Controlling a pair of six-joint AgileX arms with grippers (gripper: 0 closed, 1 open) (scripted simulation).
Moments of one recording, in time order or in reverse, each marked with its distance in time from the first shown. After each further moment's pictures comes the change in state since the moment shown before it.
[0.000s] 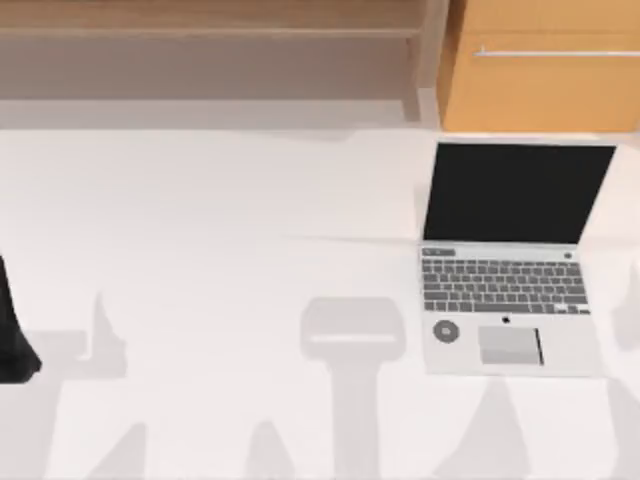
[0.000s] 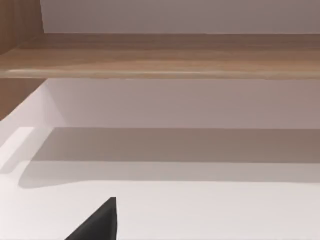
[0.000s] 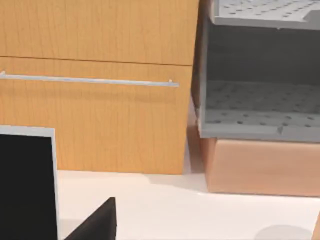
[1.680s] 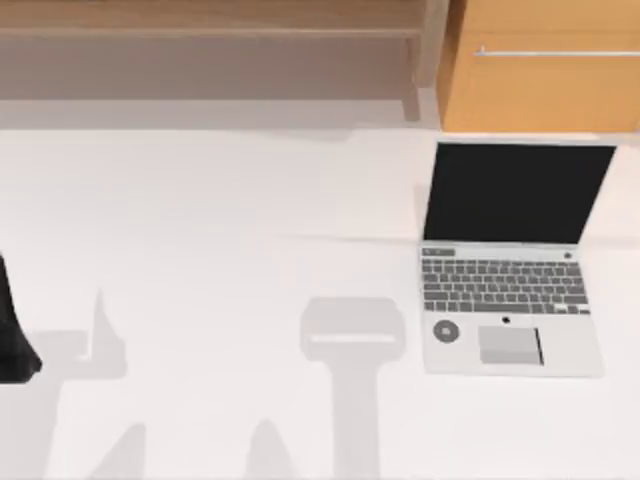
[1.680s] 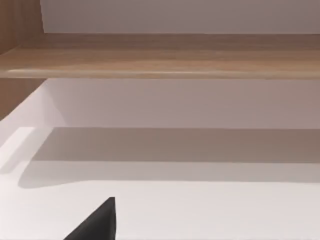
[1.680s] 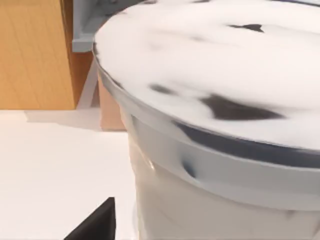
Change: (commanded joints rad) left arm 0.000 0.000 0.000 0.000 0.000 0.000; right arm -0.387 1.258 0.272 0.819 -0.356 -0.076
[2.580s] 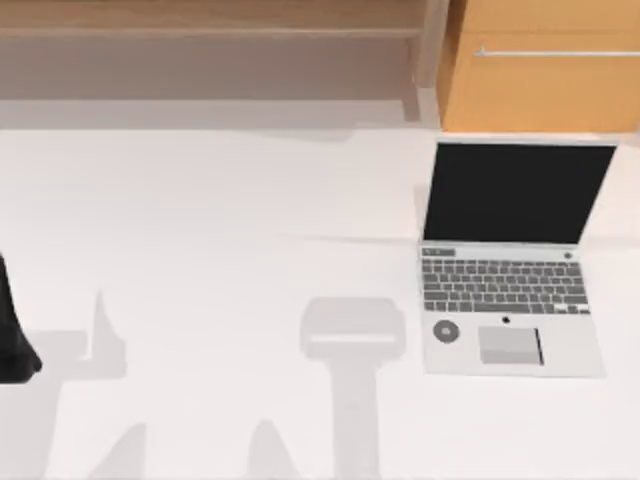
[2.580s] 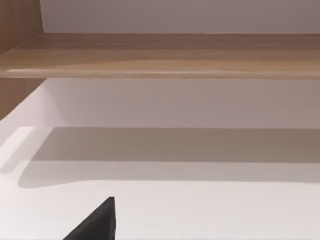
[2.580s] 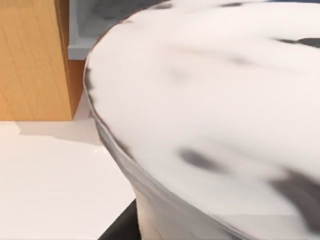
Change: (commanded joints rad) left arm 0.000 0.000 0.000 0.000 0.000 0.000; right arm 0.078 0.096 0.082 0.026 0.077 0.022
